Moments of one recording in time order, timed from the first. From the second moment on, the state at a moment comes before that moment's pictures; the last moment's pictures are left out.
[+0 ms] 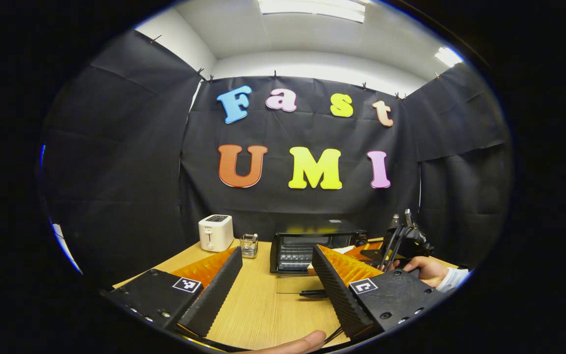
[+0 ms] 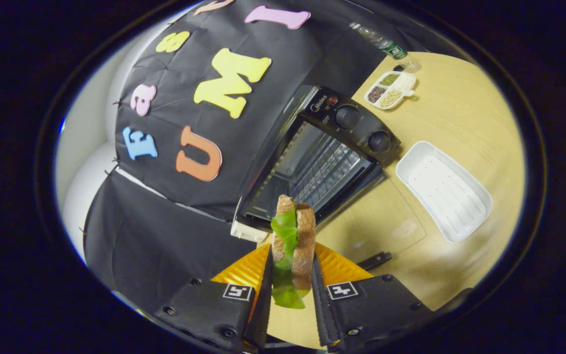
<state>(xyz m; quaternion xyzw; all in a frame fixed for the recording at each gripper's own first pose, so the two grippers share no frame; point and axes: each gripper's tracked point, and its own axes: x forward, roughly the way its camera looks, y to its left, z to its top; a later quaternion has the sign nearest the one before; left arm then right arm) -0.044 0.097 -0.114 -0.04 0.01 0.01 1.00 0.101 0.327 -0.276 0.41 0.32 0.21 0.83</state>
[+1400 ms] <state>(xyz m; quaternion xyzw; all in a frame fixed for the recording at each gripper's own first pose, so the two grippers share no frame) -0.028 0.128 -0.173 -0.09 0.07 0.04 0.99 0.283 0.393 -0.337 0.40 0.16 0.06 0.90</state>
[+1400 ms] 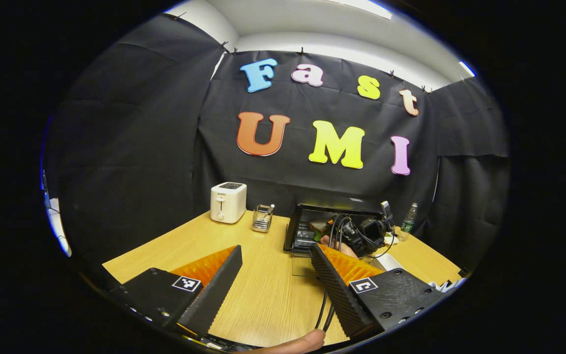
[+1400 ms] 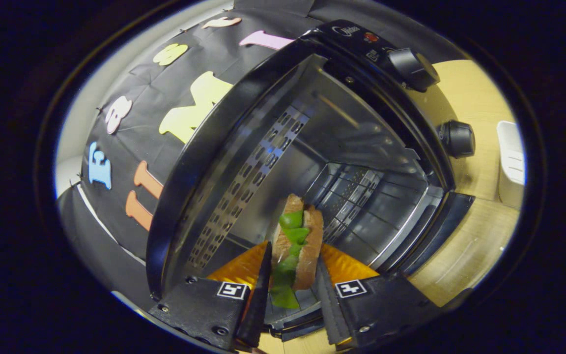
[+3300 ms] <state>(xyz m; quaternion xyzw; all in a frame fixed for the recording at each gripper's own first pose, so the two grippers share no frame) -0.041 0.113 -0.167 -0.06 0.09 0.05 0.99 0.144 0.356 -0.266 -0.01 0.23 0.21 0.95</state>
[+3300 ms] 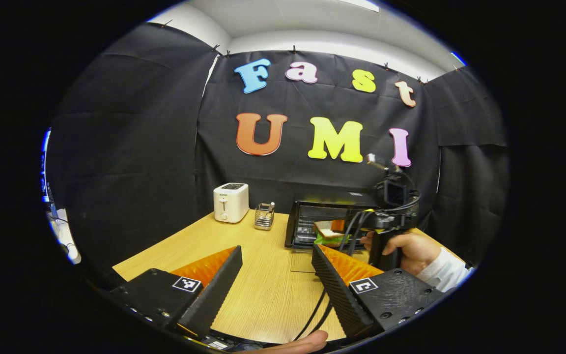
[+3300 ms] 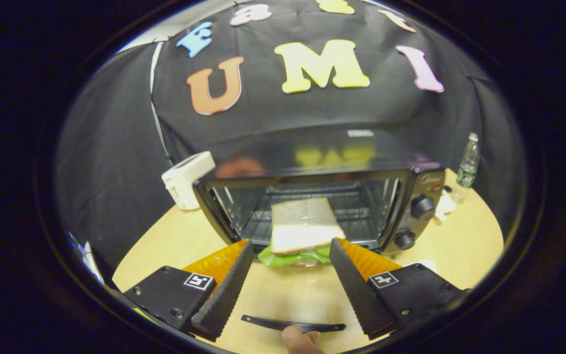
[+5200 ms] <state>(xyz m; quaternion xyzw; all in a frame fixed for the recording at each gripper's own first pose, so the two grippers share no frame) 0.092 -0.059 -0.367 -0.02 0.33 -0.06 0.94 0.043 0.078 -0.078 0.01 -0.02 0.12 0.99</state>
